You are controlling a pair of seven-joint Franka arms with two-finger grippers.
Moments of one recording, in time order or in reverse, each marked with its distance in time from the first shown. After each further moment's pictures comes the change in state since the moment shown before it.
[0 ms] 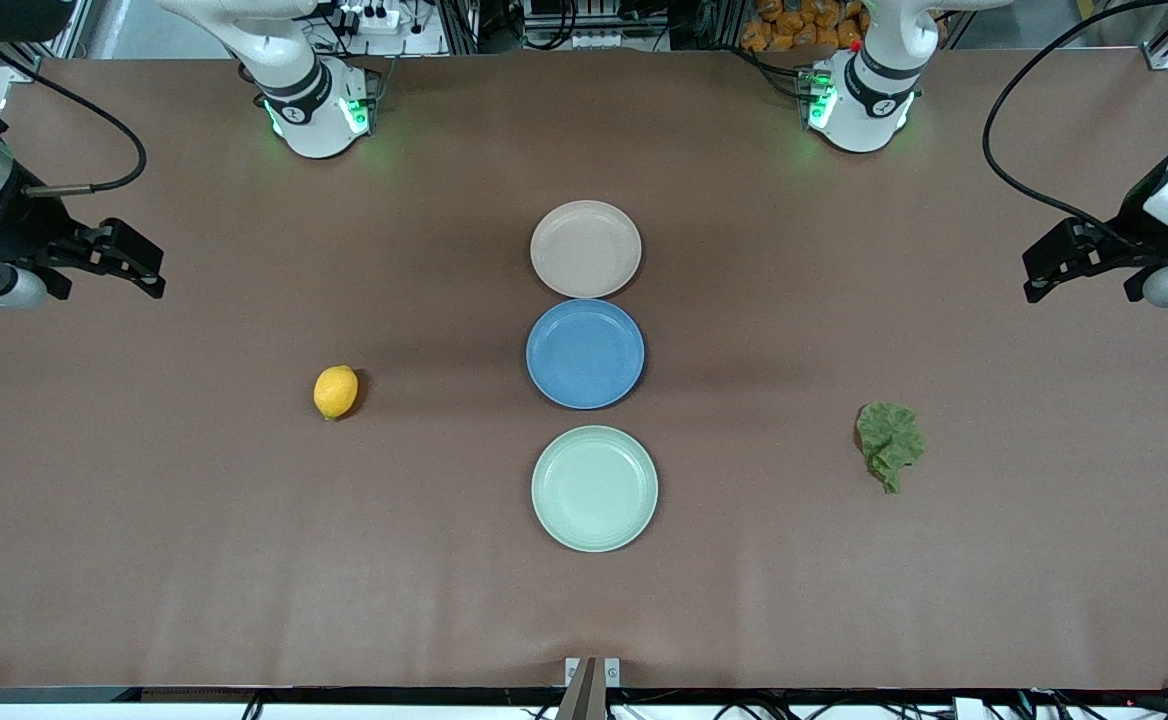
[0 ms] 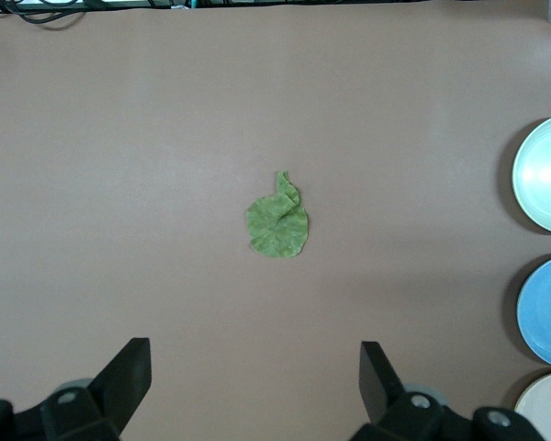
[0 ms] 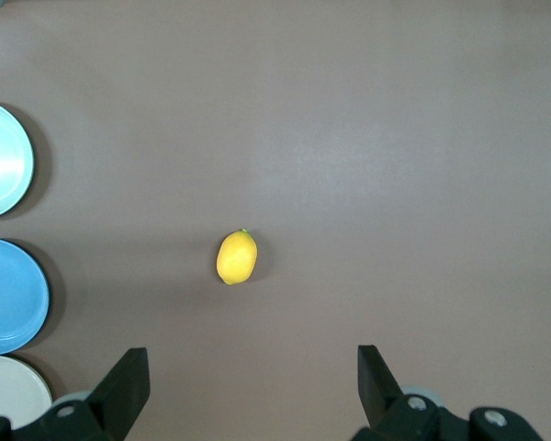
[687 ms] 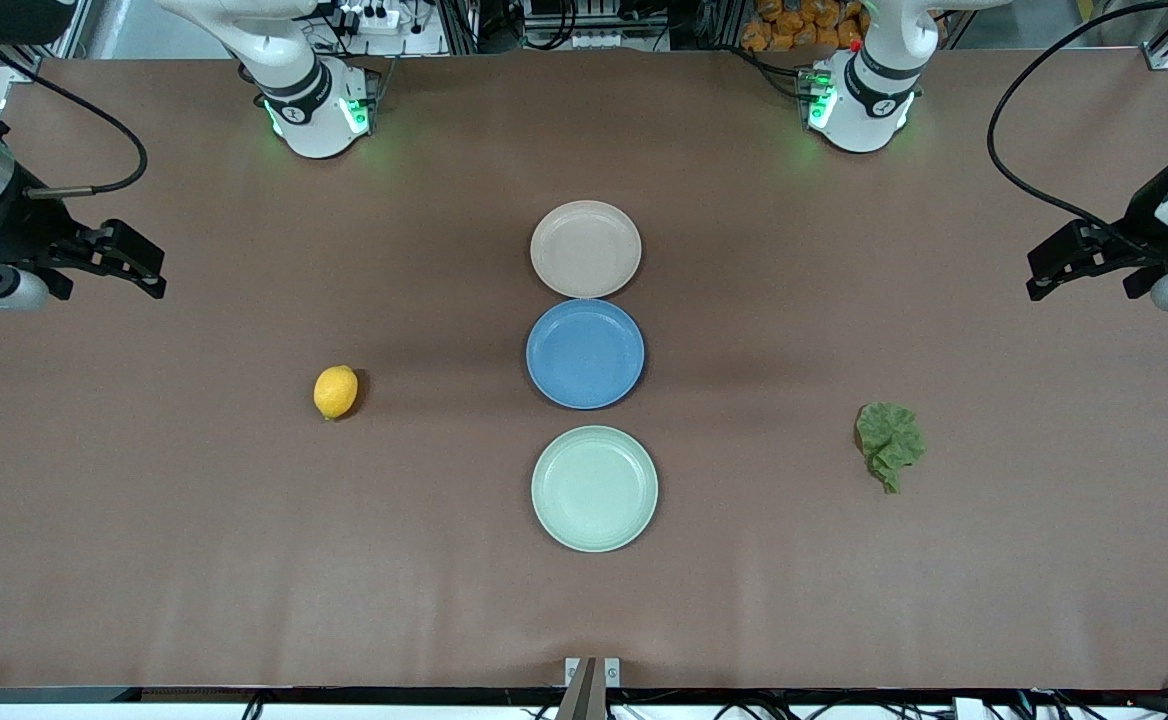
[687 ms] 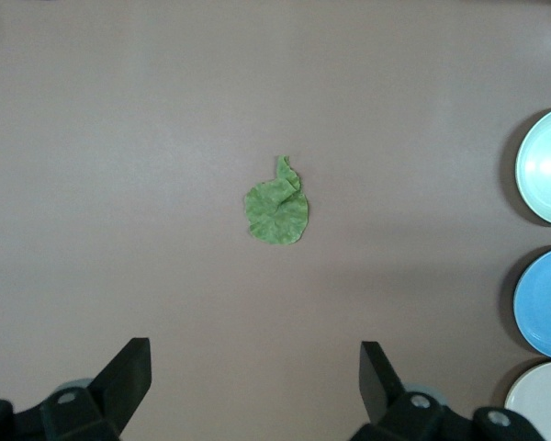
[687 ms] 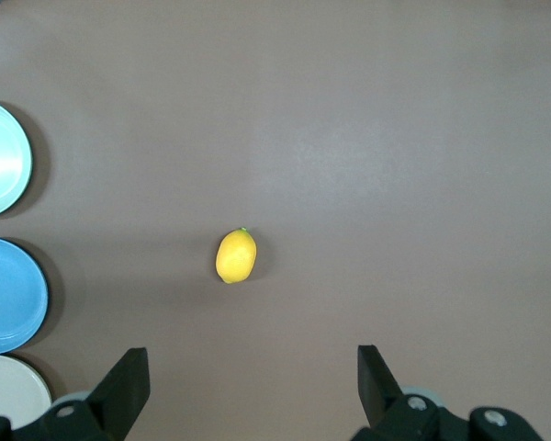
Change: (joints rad) left arm 0.031 0.000 0.000 -0.014 -0.023 -0.021 0.003; right arm 0.000 0.000 -0.002 -0.003 0.000 0.000 0.000
